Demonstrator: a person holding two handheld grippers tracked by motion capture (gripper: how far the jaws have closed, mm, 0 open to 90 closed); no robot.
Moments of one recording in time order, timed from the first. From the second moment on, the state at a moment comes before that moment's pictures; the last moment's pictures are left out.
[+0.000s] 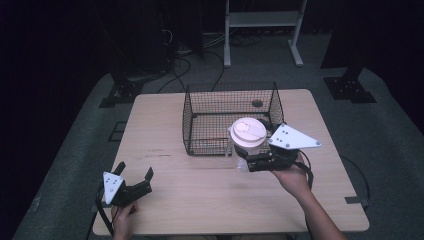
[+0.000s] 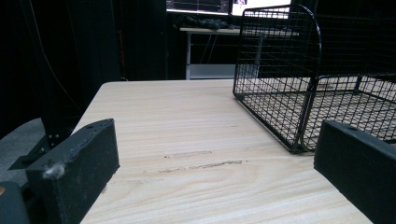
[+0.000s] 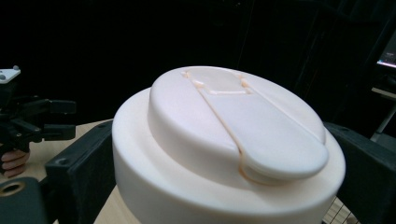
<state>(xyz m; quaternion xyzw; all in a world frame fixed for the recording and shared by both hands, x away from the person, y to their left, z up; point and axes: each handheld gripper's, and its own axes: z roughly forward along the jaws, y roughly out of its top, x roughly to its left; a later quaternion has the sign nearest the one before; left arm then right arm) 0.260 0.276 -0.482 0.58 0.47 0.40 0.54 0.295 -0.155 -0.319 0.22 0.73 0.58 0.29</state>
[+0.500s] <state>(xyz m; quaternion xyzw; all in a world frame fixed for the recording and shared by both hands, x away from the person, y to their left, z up) 0.260 0.277 -0.482 0.57 0.47 0.40 0.54 0.316 -0.147 -0.289 0.22 0.73 0.58 0.30</state>
